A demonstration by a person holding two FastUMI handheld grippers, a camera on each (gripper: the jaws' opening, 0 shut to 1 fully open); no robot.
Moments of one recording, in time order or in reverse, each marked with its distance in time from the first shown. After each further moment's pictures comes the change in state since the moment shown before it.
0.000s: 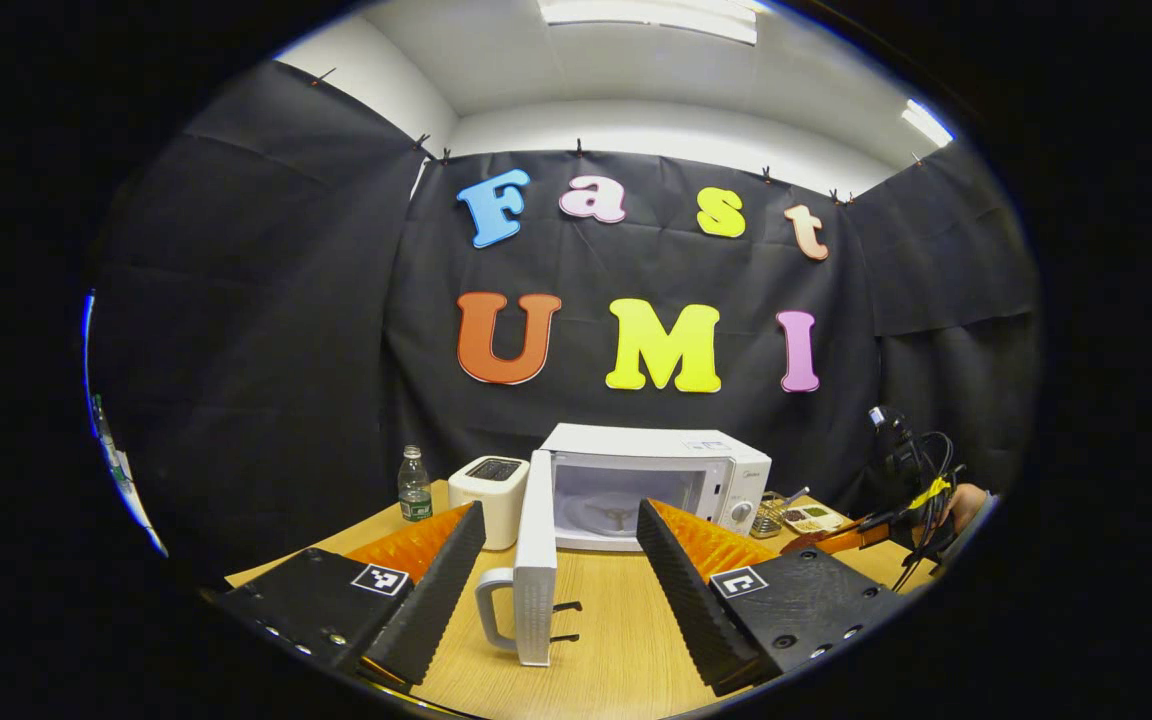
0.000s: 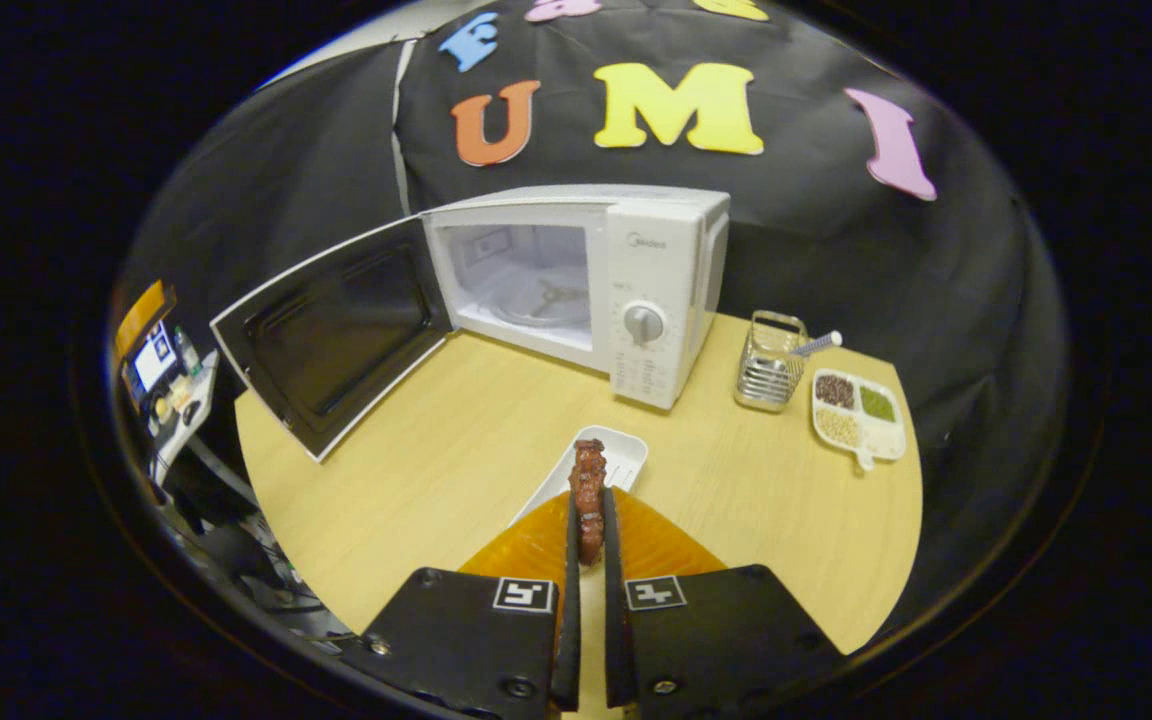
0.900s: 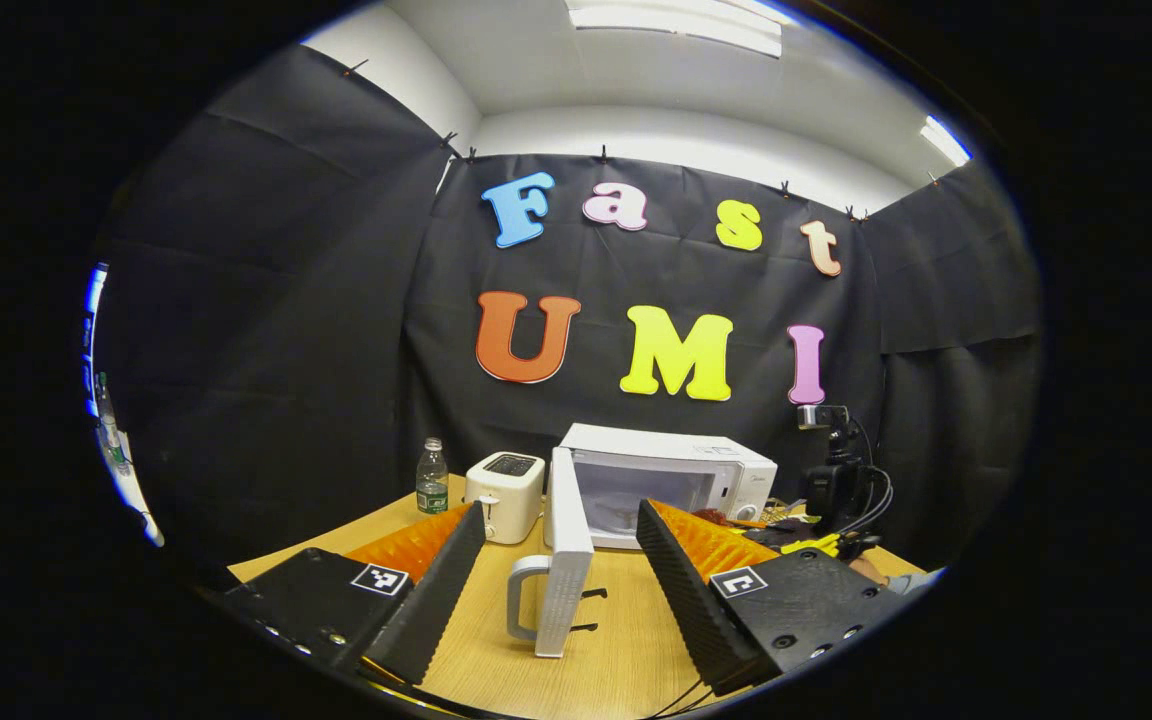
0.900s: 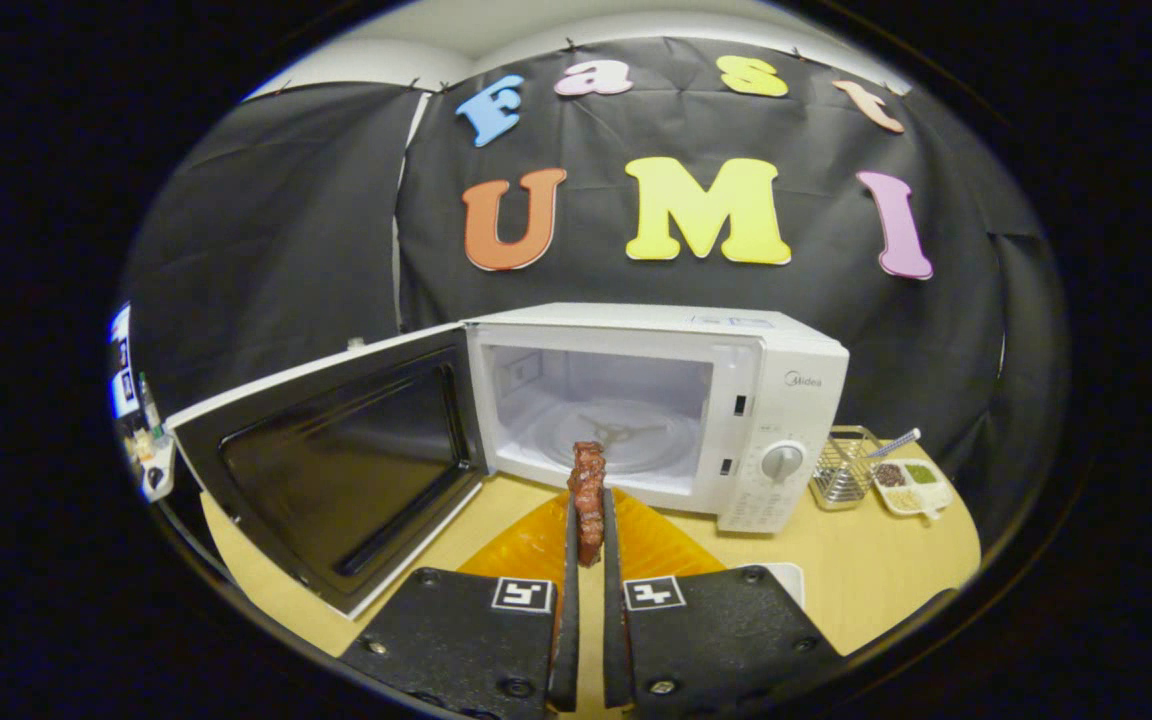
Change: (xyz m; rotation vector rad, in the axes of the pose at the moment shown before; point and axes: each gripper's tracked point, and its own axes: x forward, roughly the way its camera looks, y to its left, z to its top) left arm -0.023 0.027 0.001 -0.054 -0.014 0.029; right arm 0.104 0.122 0.123 0.188 -0.407 -0.135
